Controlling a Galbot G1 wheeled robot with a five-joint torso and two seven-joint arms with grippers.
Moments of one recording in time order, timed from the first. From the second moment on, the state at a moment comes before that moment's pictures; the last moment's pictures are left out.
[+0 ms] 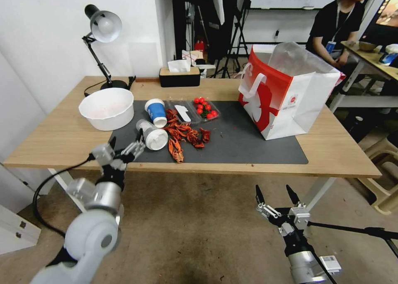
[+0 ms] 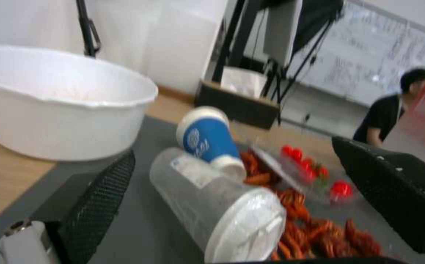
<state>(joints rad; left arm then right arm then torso) 1.35 -1.04 -0.39 -2.19 -0.82 0.05 -0.40 -1.79 1.11 0.35 2.06 0.35 0.38 0.23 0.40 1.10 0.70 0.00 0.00</state>
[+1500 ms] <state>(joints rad) 0.90 -1.11 -0.04 -1.93 -0.92 0.32 -0.87 -1.74 1.11 0.41 2.05 0.29 0.32 0.27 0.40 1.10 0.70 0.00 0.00</state>
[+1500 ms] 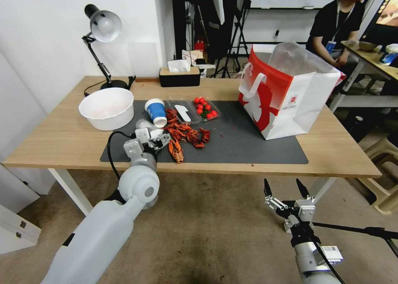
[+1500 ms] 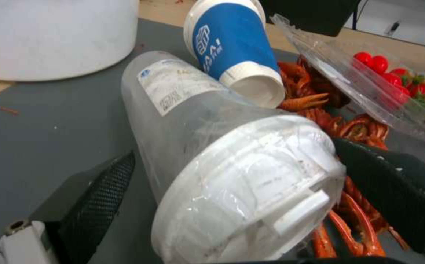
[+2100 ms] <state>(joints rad) 0.90 -1.11 -0.04 -1.92 -0.95 0.33 -0.89 -1.71 1.11 0.38 2.04 0.29 0.31 0.28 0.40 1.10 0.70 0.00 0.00</state>
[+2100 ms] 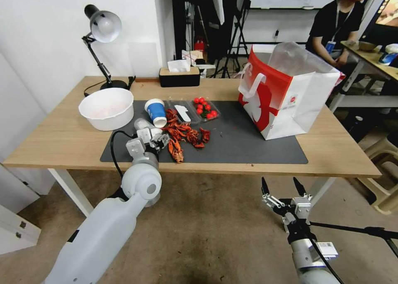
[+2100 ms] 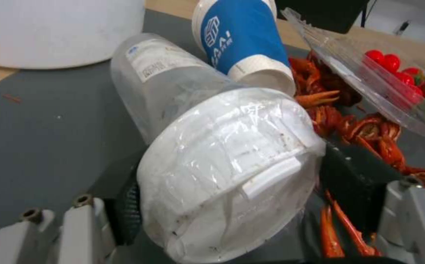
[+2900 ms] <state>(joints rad) 1.15 -1.00 -0.17 -2.07 -0.89 0.12 -0.50 -1.70 1.11 0.32 2.04 0.27 0.31 0.29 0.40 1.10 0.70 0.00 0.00</state>
